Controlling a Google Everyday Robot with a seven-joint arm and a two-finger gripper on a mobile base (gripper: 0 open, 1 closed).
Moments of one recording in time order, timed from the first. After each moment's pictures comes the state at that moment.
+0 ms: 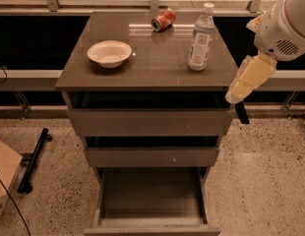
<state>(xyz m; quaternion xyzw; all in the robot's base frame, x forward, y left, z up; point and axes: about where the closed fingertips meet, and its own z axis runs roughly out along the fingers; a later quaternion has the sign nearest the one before) 0.526 -0.200 0.974 -0.55 0.78 -0.04 0.29</state>
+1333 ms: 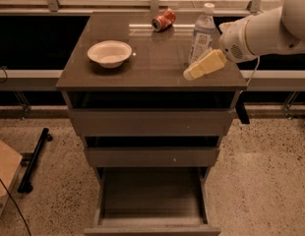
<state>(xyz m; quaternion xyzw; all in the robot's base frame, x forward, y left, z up) 0.645 -0.151 0.936 -0.44 0.77 0.08 0.46</state>
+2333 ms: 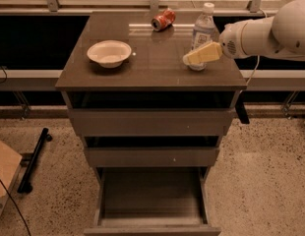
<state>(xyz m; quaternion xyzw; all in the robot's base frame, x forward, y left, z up) 0.714 -0.175 0.922 -0.34 0.78 0.10 0.51</state>
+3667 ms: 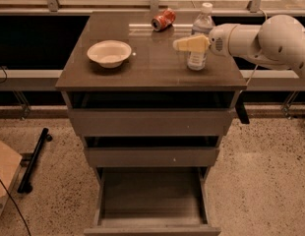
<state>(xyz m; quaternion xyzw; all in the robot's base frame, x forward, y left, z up) 0.765 -0.147 0.918 -0.27 0.75 0.21 0.57</state>
